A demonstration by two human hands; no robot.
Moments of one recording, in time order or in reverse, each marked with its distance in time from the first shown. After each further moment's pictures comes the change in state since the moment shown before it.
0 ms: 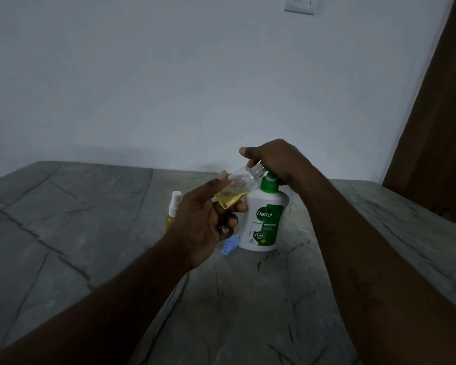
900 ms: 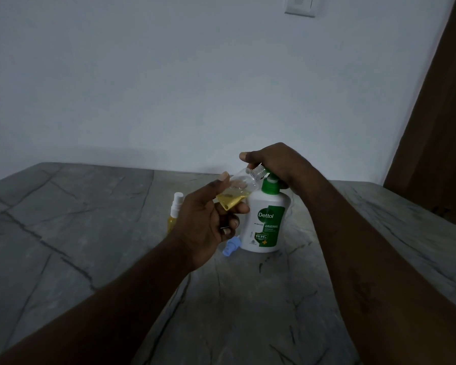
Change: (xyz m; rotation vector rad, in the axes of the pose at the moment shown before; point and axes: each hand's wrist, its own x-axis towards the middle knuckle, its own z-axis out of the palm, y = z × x) left_hand 0.000 0.000 0.000 -0.006 0.002 0.009; right_hand 0.003 0.003 0.002 0.046 -0.048 0.051
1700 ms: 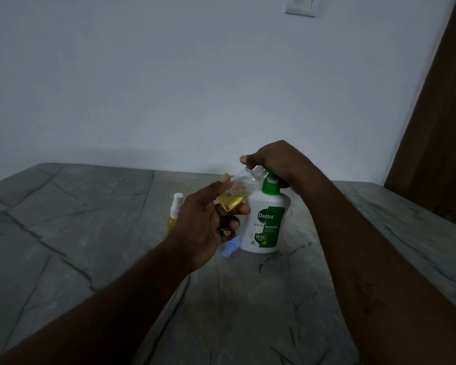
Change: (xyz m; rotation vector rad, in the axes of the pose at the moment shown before) left_hand 0.000 0.000 0.001 0.013 0.006 -0.017; right_hand 0.001 -0.003 -0.003 -0.031 0.006 -0.028
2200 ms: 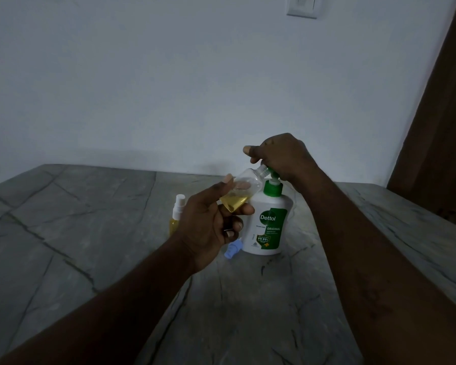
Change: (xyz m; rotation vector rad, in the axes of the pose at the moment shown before) left_hand 0.000 0.002 0.002 -0.006 -0.009 0.005; right_hand -0.003 -0.007 -0.003 -0.042 0.127 -0.135
